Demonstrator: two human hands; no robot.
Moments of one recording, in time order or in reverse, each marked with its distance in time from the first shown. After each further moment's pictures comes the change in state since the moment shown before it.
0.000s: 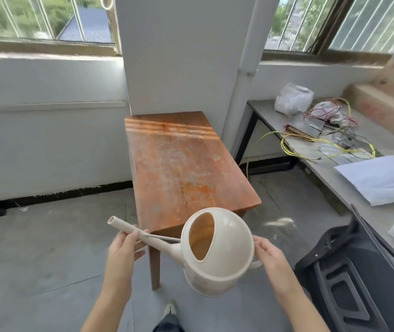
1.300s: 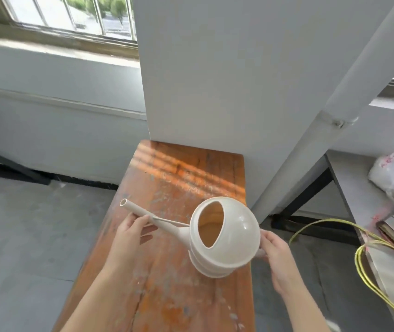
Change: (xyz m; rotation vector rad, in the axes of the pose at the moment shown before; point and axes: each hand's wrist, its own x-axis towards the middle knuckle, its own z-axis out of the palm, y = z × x) left_hand 0.276 0.076 0.200 -0.051 0.299 -0.029; right_hand 0.432 -0.112 -0.039 -0.134 -0.269 -0.012
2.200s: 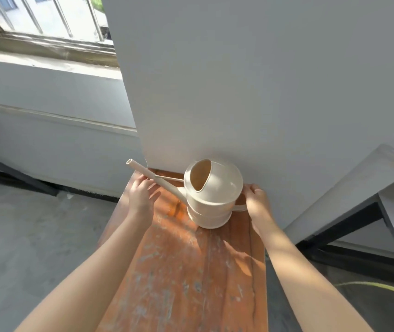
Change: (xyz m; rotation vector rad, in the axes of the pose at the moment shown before) left_hand 0.233 0.050 0.087 -0.320 0.173 0.054; right_hand 0.258 -0.086 0.075 0.035 0.029 -0.085
